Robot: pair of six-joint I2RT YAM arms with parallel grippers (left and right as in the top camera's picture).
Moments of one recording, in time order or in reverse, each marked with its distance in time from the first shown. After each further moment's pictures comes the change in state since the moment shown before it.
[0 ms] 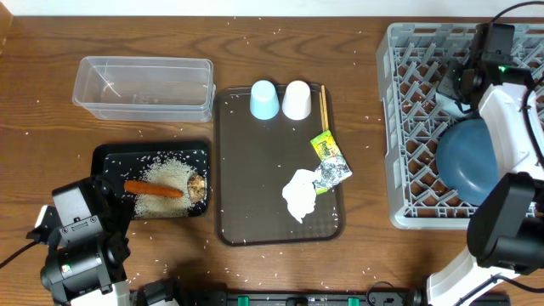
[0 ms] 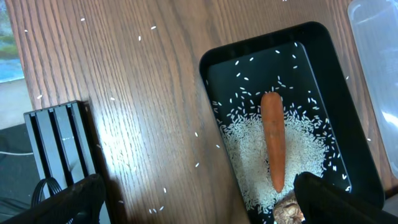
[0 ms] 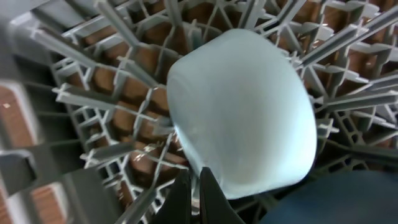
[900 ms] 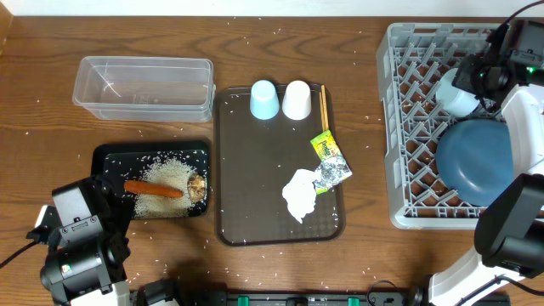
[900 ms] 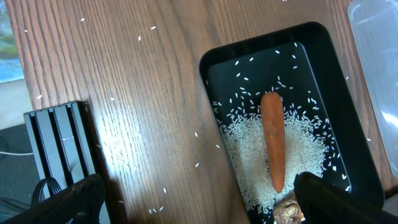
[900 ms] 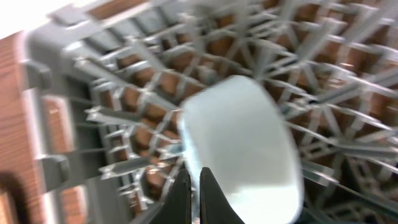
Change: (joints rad) left arm 0.000 0.000 0.000 0.000 0.000 0.000; right arm -0.102 0.002 0.032 0.054 -0.251 -0.129
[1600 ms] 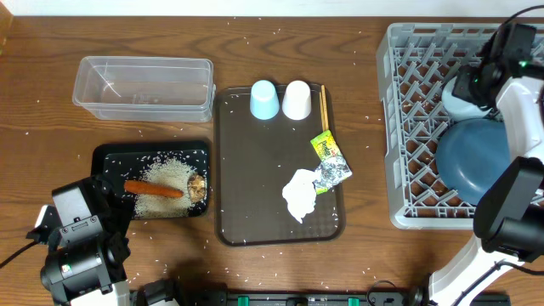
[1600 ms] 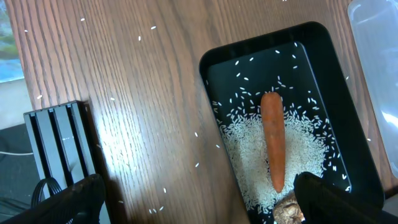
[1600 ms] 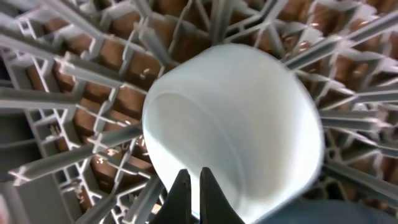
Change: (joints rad) left arm 0.000 0.000 0.000 0.000 0.000 0.000; right arm -0.002 0.093 0.074 -0.134 0.169 0.002
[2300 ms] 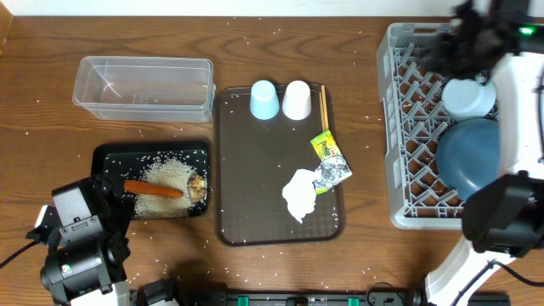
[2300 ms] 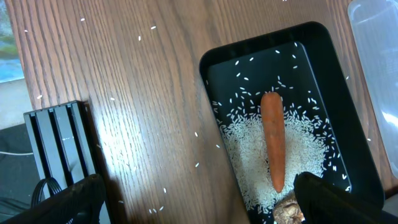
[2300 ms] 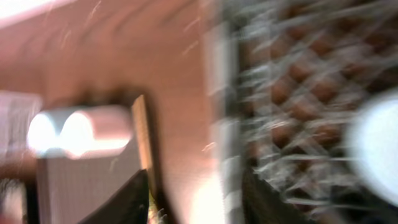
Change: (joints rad) left arm 0.000 0.000 0.000 0.000 0.000 0.000; right arm 0.163 0.000 0.310 -0.333 -0.426 -0.055
